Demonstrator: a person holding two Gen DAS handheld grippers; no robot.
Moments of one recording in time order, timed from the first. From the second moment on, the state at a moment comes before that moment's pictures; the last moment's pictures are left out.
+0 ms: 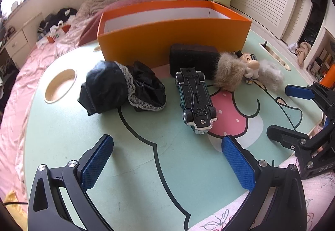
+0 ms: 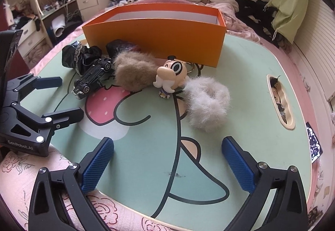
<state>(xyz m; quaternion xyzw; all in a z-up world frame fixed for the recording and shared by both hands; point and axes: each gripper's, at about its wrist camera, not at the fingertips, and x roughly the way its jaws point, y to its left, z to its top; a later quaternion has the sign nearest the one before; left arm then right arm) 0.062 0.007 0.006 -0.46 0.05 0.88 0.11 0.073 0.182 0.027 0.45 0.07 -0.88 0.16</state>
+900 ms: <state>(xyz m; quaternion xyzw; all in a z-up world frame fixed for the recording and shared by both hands) -0.168 0.065 0.022 -0.57 -0.04 0.81 0.11 0.076 0.179 0.028 0.44 0.08 -0.88 0.16</state>
